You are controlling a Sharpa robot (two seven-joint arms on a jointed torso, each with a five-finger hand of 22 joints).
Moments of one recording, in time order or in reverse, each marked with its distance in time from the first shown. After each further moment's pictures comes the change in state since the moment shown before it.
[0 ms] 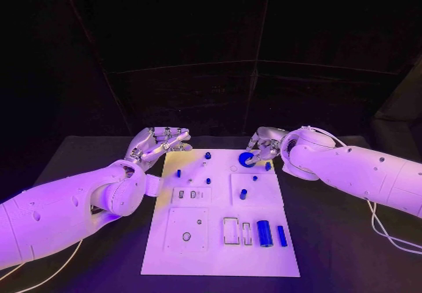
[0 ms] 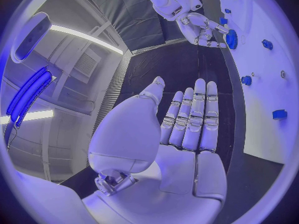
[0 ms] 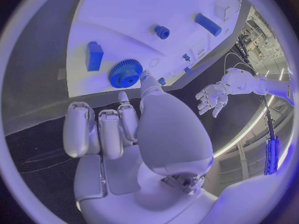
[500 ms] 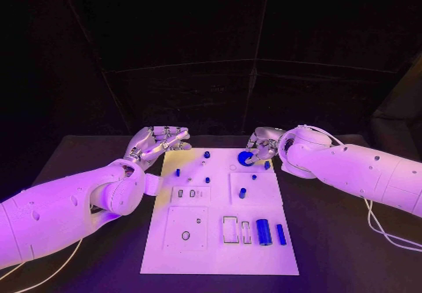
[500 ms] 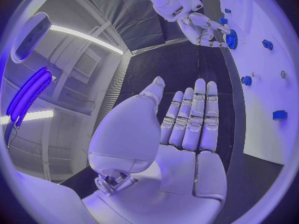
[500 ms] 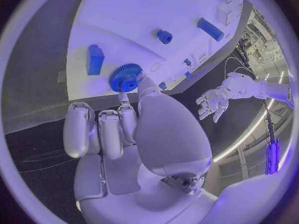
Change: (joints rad) left arm 0.000 0.004 0.000 -0.003 0.000 0.000 0.000; left_hand 0.000 0.000 0.000 0.000 0.000 0.000 0.000 0.000 0.000 0.000 0.000 0.000 0.000 0.000 0.000 0.000 0.000 0.000 0.000 0.000 0.000 -0.001; right arm -0.001 0.011 0.000 -0.016 -0.029 0.025 -0.001; right_hand 0.032 0.032 0.027 -0.027 0.017 0.006 -0.005 0.017 0.001 0.007 -0.007 0.019 0.001 0.000 0.000 0.006 0.000 0.000 0.000 0.000 0.003 0.005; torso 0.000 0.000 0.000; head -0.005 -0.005
